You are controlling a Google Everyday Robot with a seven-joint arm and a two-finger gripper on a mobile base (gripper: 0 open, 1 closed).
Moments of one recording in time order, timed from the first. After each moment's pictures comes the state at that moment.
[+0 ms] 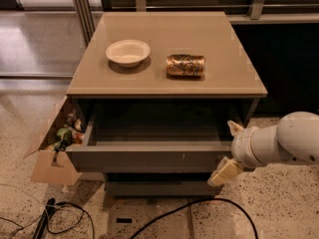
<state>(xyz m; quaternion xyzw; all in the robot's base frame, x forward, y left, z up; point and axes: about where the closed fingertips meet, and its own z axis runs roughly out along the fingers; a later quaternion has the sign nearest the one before) 0.488 -0.186 0.694 -0.53 0.79 0.06 0.32</state>
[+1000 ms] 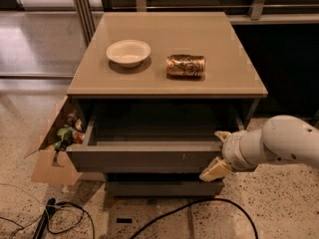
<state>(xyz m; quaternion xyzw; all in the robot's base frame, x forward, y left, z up) 0.500 -0.166 0.659 -0.53 0.79 0.08 0.30</state>
